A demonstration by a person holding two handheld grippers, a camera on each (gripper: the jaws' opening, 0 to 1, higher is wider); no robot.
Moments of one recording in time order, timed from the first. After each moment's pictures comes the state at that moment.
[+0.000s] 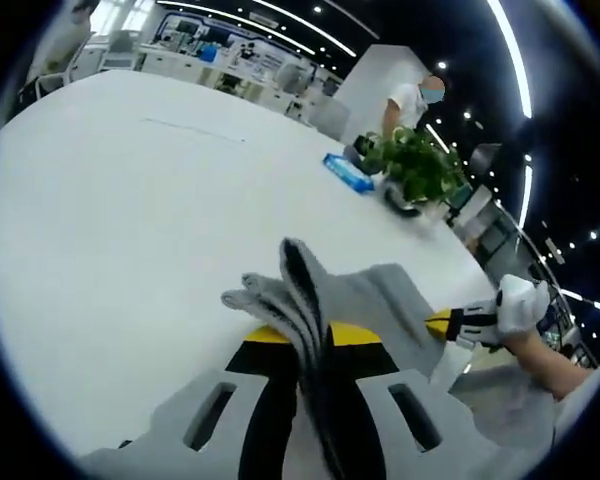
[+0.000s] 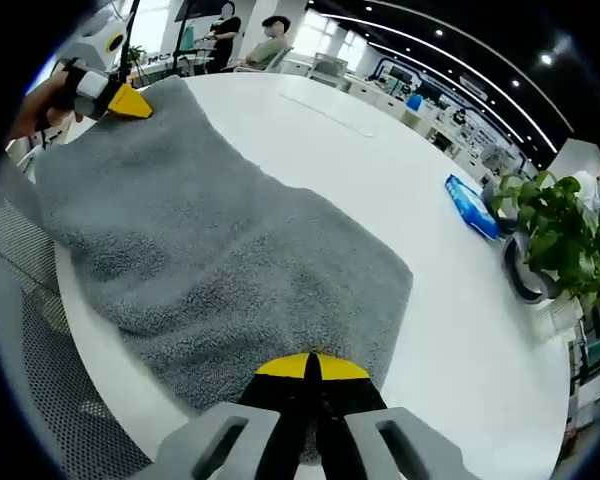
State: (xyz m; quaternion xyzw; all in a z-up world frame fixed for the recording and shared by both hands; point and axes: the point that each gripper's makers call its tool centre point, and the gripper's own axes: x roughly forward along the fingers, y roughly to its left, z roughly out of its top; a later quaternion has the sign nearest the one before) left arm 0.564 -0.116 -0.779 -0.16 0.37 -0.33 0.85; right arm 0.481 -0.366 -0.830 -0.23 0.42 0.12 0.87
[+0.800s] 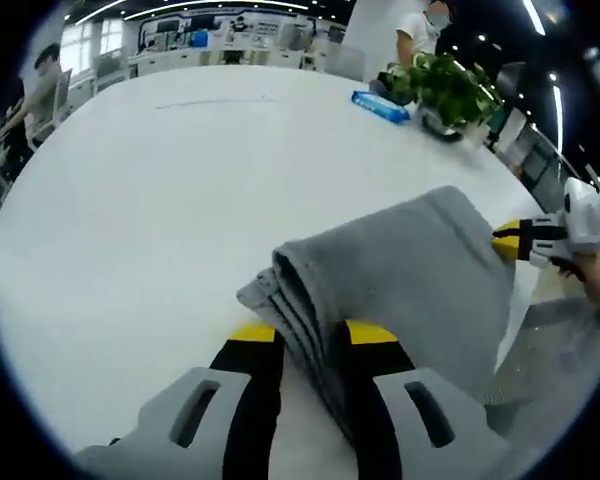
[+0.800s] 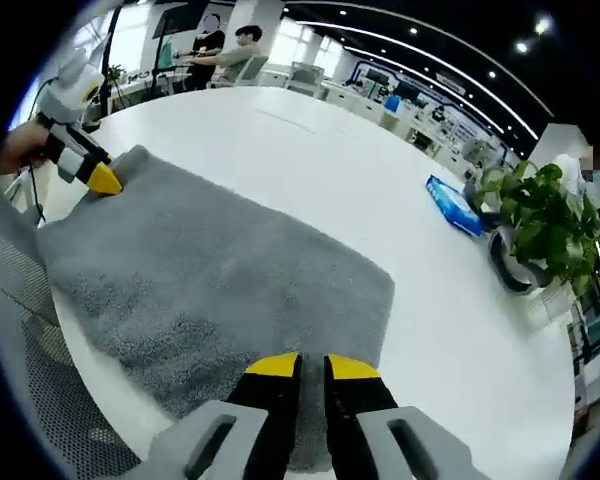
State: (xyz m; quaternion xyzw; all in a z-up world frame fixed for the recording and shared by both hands) left arm 0.558 -0.088 -0.825 0.01 0.42 -0.29 0.86; right arm 0.503 -0.358 -0.798 -0.21 0.36 0.10 0.90
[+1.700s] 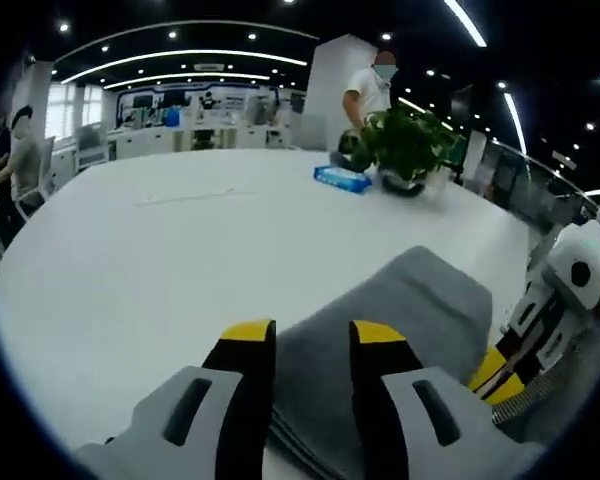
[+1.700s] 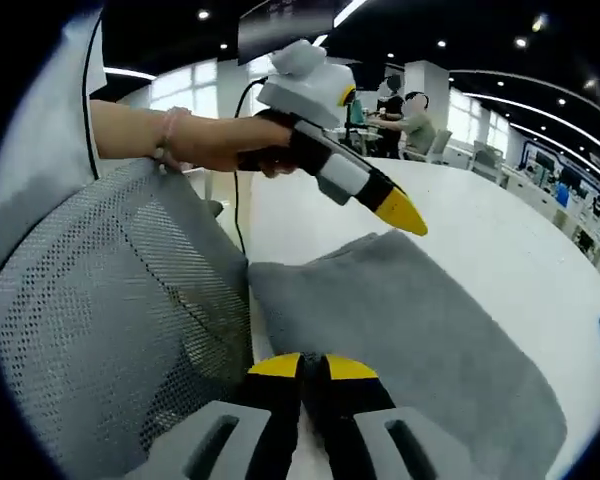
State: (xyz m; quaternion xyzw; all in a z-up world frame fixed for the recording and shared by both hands) left arm 0.571 -0.131 -0.767 0.02 0.26 -0.39 0.88; right arm 0.423 -0.163 -0.814 -0.18 0.31 0.52 0.78
